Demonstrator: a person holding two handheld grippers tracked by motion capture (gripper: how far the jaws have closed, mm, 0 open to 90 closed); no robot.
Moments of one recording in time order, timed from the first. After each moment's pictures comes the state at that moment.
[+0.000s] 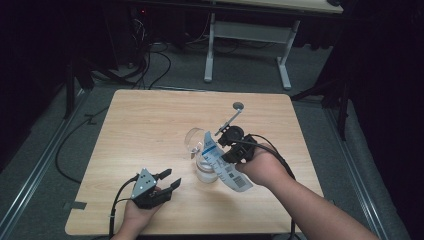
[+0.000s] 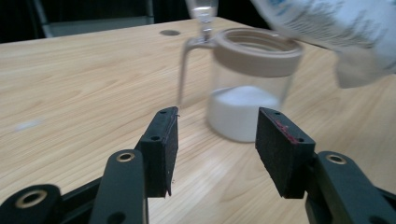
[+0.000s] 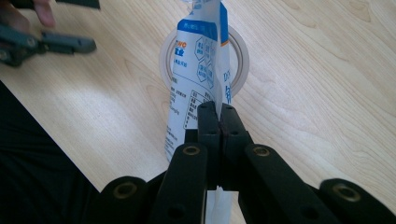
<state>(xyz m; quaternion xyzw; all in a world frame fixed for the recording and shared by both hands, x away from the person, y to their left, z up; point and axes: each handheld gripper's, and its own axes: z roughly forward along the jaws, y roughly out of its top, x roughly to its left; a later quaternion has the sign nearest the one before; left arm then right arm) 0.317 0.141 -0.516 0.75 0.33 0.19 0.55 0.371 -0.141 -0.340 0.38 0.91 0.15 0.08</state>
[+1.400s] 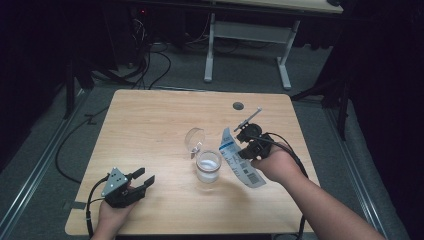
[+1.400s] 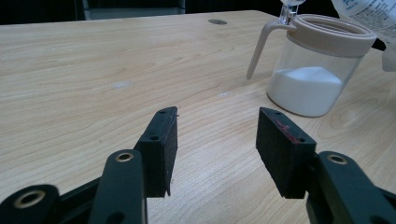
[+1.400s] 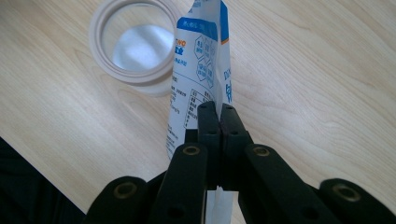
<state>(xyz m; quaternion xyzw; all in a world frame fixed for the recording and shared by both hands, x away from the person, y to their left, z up) 0.320 0.204 -0.522 0.73 0.37 0.20 0.54 0.385 -0.187 -0.353 0.43 0.89 0.14 0.09</state>
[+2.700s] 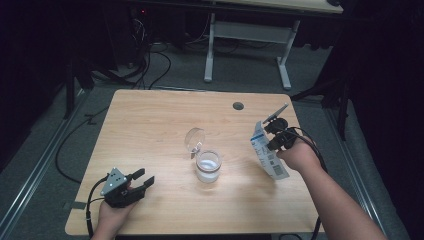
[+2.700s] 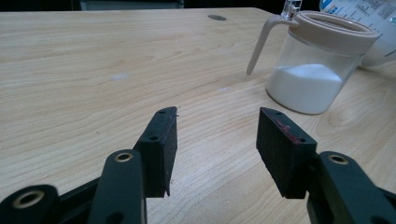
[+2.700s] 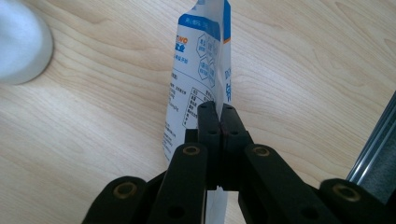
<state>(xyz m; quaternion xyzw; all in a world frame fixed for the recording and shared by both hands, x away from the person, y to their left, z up) 0.321 0.205 -0.526 0.73 0.38 0.18 0.54 0.427 -0.269 -0.383 0.50 0.85 0.09 0.12</state>
